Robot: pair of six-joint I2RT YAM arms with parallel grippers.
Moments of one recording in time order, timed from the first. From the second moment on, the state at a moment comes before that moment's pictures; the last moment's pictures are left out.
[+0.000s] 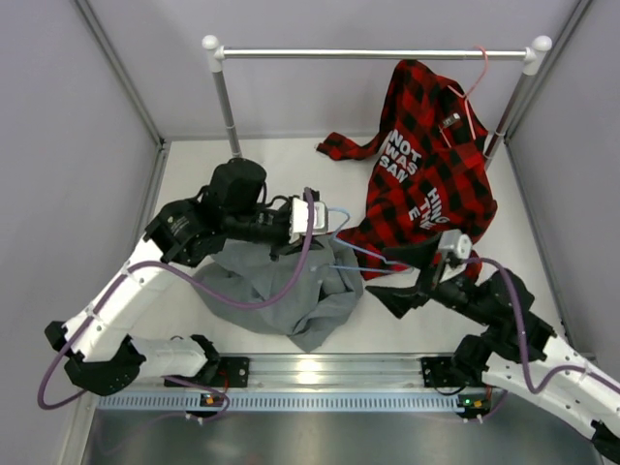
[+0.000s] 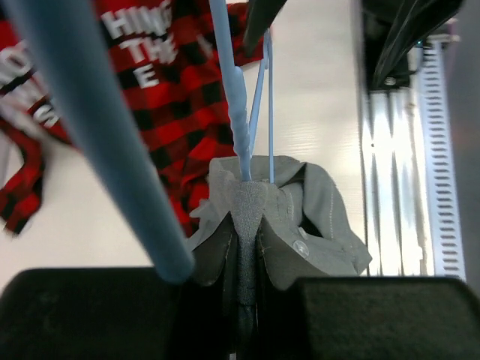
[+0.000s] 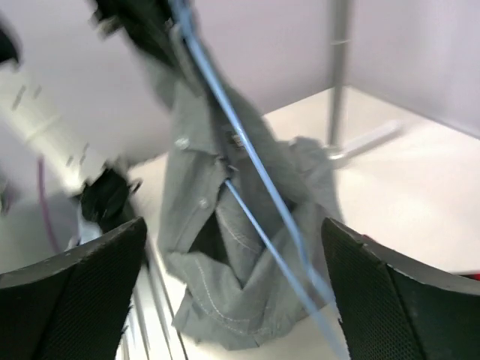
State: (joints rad) left arm -0.82 1.24 1.63 -0.97 0.61 0.58; right arm 0.92 0.40 0.54 0.03 -0.23 0.17
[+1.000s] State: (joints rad) left arm -0.82 0.80 1.14 -0.53 0.00 -0.08; right arm 0.89 0.99 0.31 0.51 0.08 0.97
